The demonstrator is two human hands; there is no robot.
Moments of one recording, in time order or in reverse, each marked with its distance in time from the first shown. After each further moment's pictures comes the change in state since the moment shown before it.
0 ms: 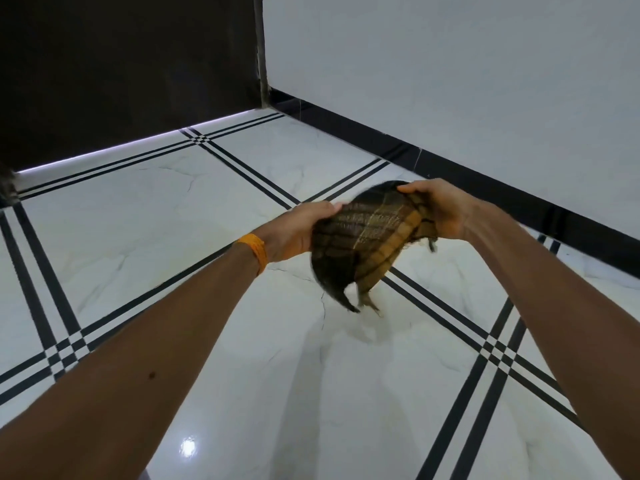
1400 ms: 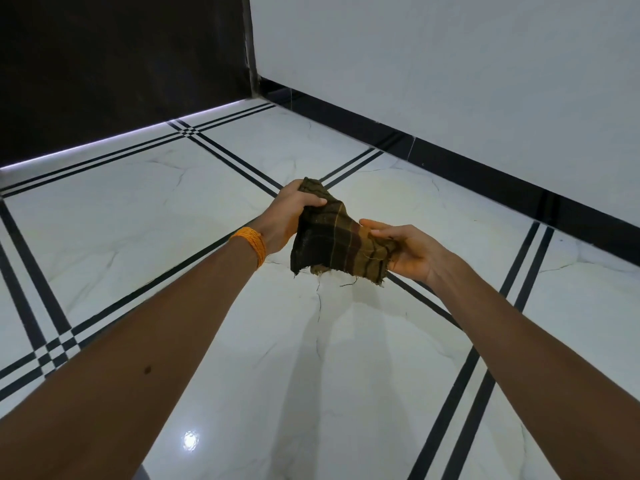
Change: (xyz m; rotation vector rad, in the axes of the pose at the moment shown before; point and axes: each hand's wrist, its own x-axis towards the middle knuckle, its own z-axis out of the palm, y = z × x) left_hand 0.014 -0.004 -0.004 -0.088 0.321 0.118; right_hand 0.010 0.088 0.027 0.496 0.000 0.091
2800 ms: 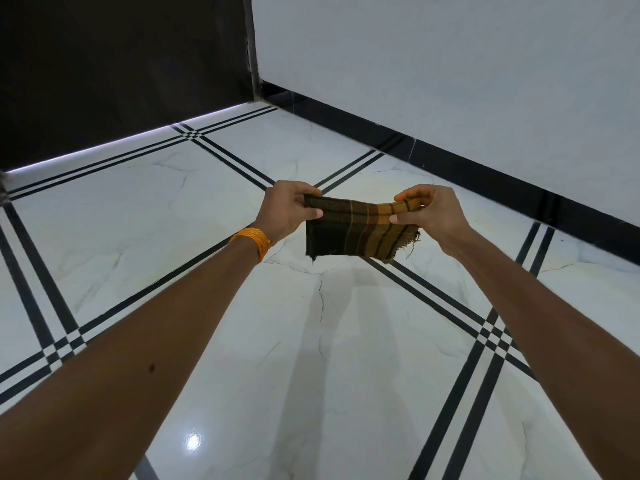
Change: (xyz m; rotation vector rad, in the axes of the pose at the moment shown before) left_hand -0.006 -0.001 -0.013 0.650 0.119 0.370; right_hand -0.006 -0.041 -0.012 -0.904 0.416 -0.585
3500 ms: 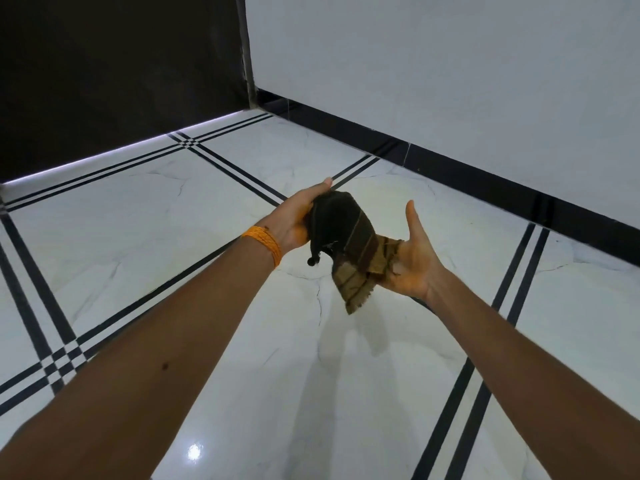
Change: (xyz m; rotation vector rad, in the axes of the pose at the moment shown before) left_hand 0.003 0.034 0.013 -0.892 -0.243 -0.618; right_hand -0.050 0.007 0.038 1.041 -0.463 0.618
